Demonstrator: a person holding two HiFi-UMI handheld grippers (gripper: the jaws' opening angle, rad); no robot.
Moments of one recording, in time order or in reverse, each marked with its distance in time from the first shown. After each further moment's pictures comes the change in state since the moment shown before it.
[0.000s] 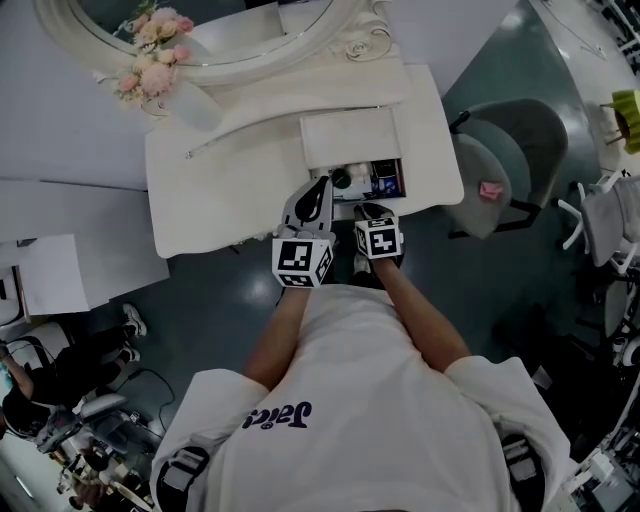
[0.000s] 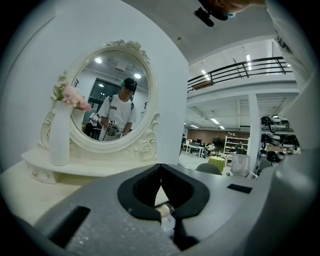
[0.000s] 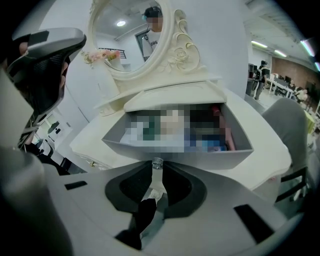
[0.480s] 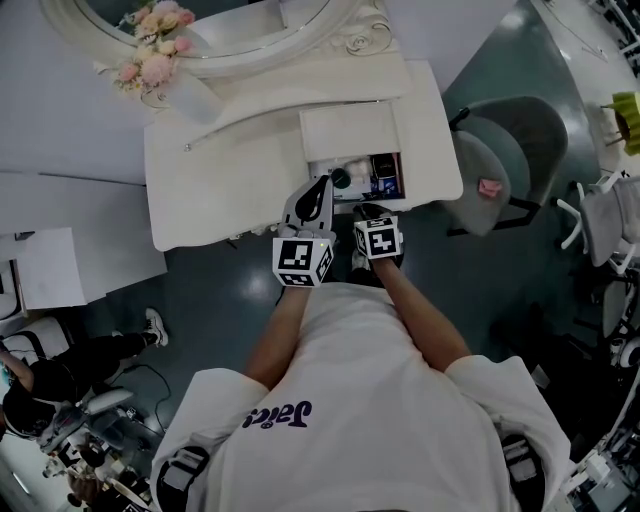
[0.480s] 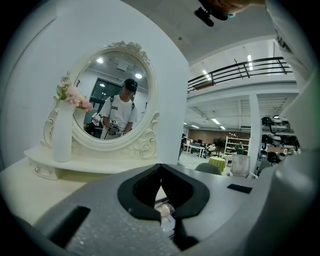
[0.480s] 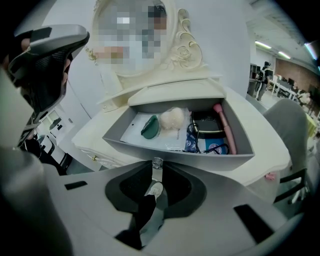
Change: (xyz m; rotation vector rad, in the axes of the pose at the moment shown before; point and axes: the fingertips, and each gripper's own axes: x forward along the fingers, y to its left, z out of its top) left arm -0.011 -0.007 -0.008 -0.009 0.000 0.010; right arm -0.005 0.004 -0.017 -0.029 0.021 0.009
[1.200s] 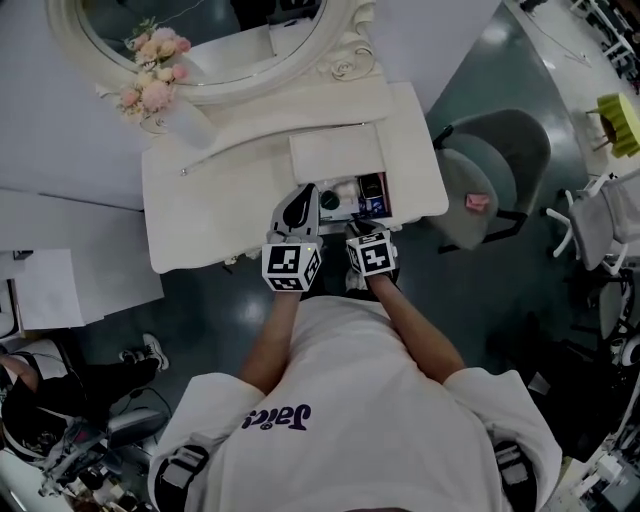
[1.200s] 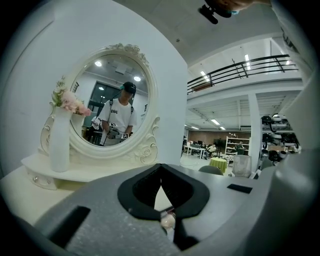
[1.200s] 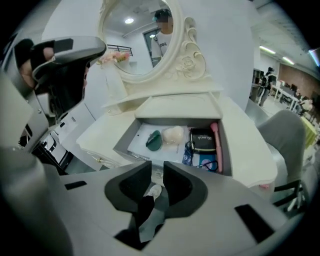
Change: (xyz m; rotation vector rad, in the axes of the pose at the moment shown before) left arm 0.011 0.008 0.021 0.024 -0.027 0.000; right arm -0.034 0.005 0.022 -0.050 -0.008 0.004
